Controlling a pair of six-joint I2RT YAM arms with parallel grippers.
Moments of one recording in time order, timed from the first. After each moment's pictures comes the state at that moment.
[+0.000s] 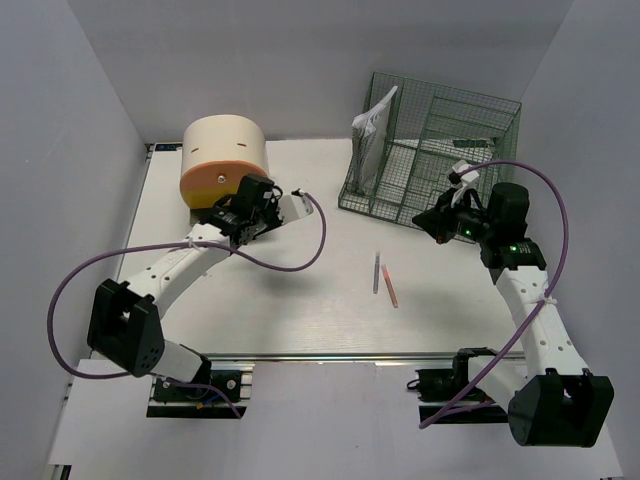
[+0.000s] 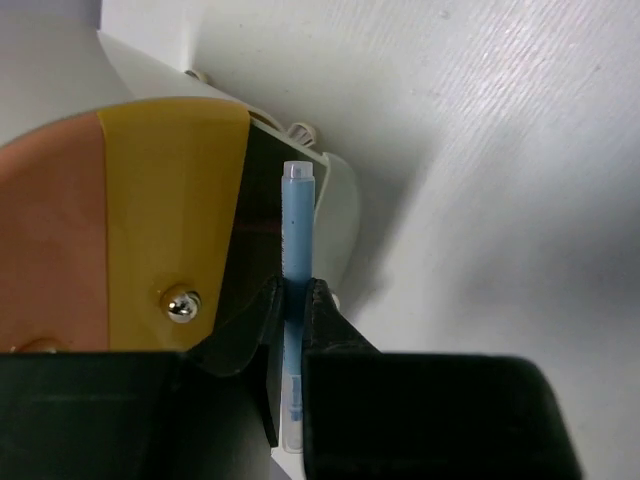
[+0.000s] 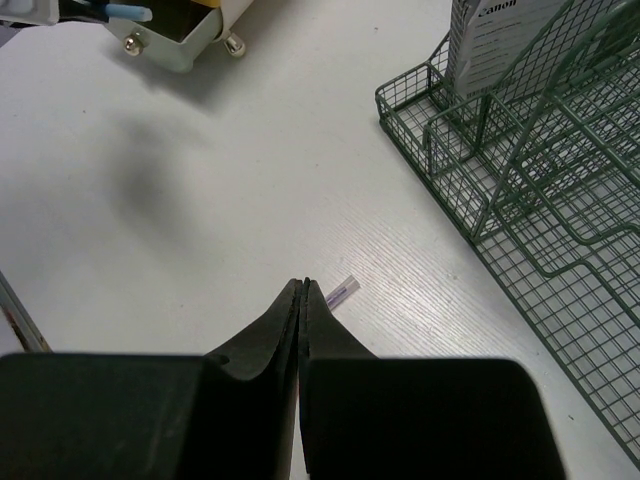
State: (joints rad) left arm -0.52 1.45 1.14 -0.47 -0.17 0.81; right arm 0.03 1.02 0.87 -0.27 -0.79 -0.12
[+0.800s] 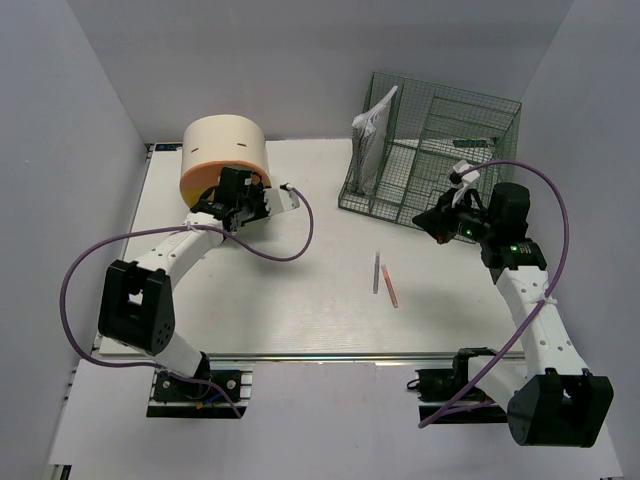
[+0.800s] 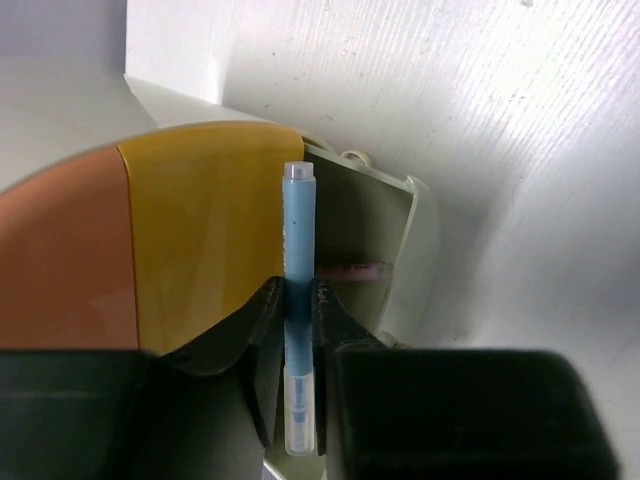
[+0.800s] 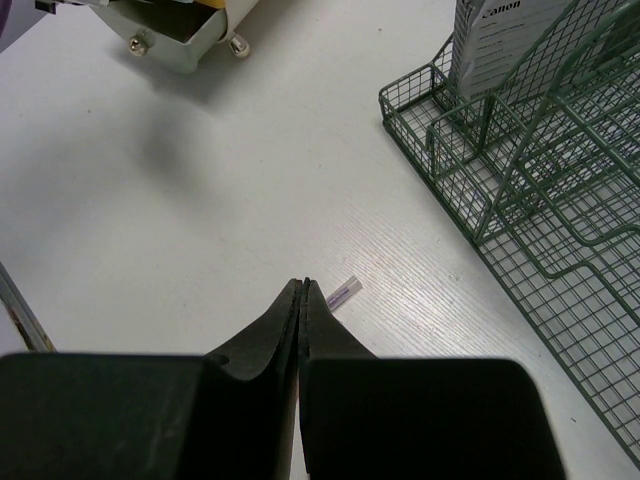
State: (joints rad) left arm -0.33 1.56 1.11 -0.29 0.07 1.07; right arm 0.02 1.02 0.87 -0.27 -0.80 -0.12
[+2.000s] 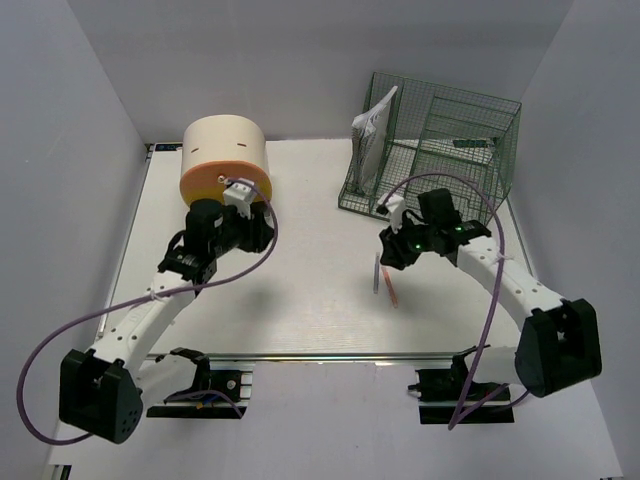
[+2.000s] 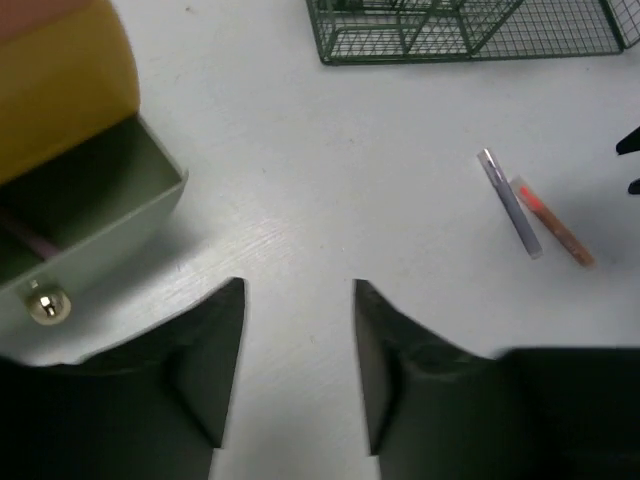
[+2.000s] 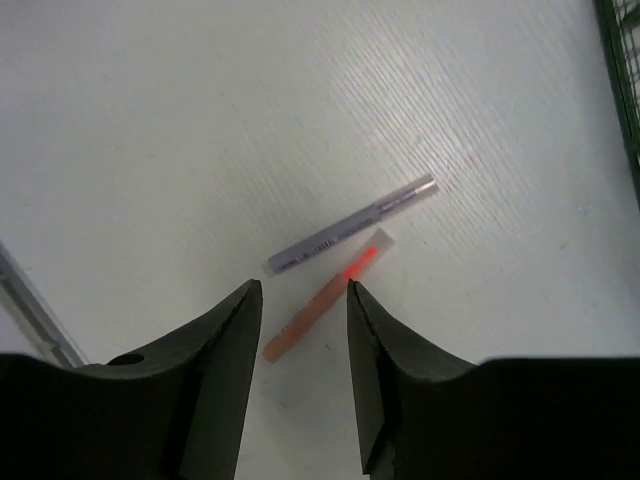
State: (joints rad) left arm -0.33 1.09 0.79 -0.10 0.30 -0.06; right arm 0.35 1.29 0.93 -0.52 -0.55 -0.40
